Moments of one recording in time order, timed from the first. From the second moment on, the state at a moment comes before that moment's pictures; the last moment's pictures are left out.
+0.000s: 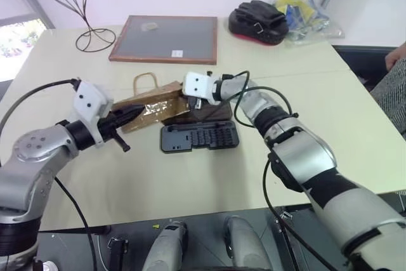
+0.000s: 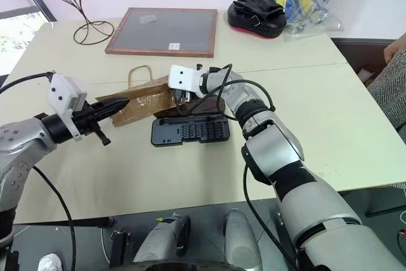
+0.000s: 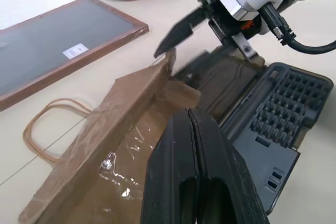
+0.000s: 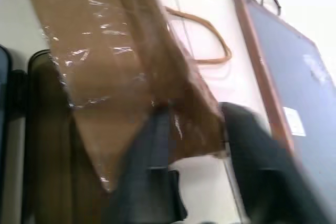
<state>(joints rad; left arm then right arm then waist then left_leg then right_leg) -0.17 0.78 0.26 -0.47 -0.57 0.60 -0.67 -1.30 -0.13 0.37 1.30 -0.30 -0.47 0.65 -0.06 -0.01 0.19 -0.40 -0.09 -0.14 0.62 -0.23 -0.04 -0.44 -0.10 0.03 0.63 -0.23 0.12</state>
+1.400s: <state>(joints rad) -0.29 0.67 0.09 -0.33 -0.48 0.49 -0.72 -0.68 -0.89 0.02 0.42 -0.36 0.13 0.49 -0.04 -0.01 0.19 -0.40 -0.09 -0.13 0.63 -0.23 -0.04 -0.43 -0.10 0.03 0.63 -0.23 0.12</state>
